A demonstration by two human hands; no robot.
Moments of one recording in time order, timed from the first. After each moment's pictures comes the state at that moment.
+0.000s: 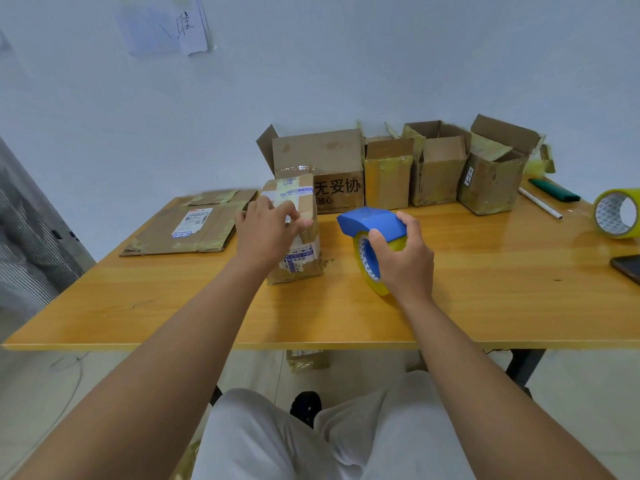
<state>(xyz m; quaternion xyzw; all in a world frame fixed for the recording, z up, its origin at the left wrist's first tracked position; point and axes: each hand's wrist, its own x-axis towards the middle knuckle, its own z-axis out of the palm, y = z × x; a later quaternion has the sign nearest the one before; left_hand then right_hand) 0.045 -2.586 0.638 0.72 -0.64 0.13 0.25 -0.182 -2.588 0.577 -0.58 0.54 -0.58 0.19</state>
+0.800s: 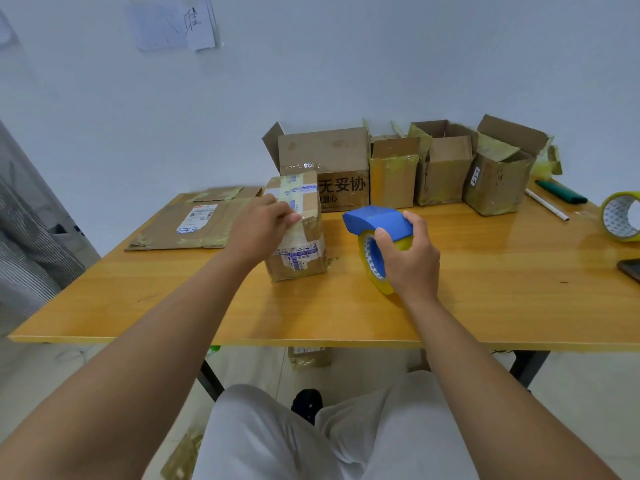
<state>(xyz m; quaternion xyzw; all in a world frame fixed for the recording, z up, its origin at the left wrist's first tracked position) 0.066 -2.572 0.651 0.64 -0.70 0.12 0.28 -0.182 -2.586 0.578 -0.59 0.53 -0.58 0.18</state>
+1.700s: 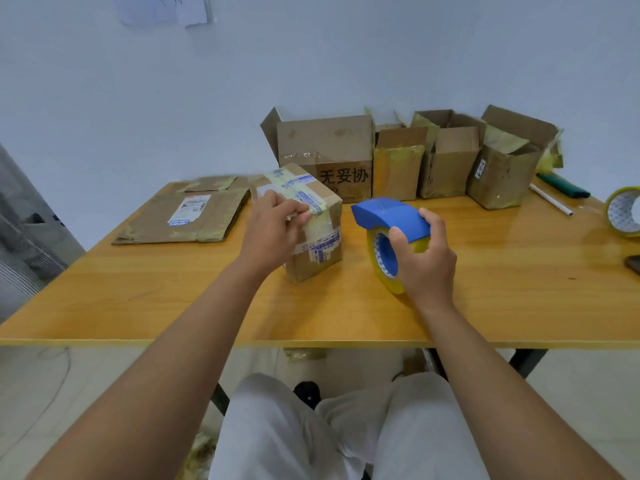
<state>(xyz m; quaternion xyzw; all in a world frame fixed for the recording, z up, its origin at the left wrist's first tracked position) 0.060 -2.572 0.627 0.61 -0.69 0.04 0.39 -0.183 -2.581 0.571 -0.57 0.53 -0.60 0.17</state>
